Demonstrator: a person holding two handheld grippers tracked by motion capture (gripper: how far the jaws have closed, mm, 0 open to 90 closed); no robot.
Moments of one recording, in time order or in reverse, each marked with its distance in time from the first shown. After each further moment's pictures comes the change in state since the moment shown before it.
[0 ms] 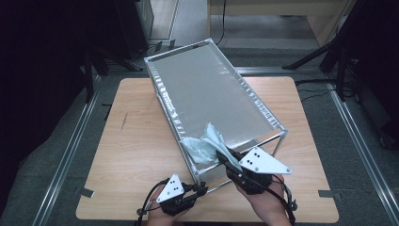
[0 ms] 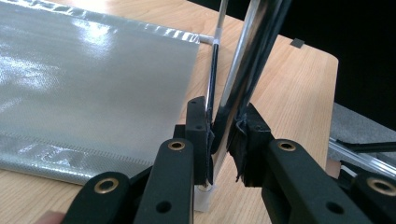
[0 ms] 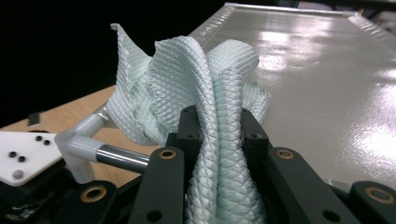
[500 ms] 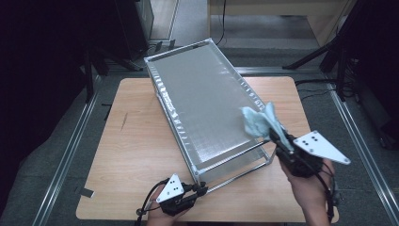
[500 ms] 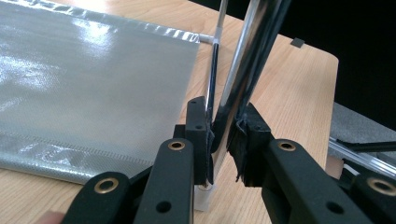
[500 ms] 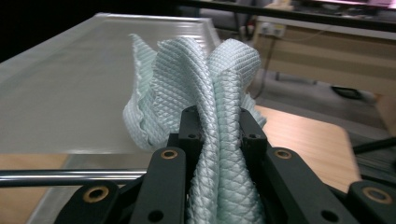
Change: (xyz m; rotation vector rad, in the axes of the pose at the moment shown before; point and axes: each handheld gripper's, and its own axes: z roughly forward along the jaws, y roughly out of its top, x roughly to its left) left arm 0.000 0.000 -0.001 0.005 0.004 0.003; right arm -0.091 0.002 -0.056 -0.027 -0.344 0.080
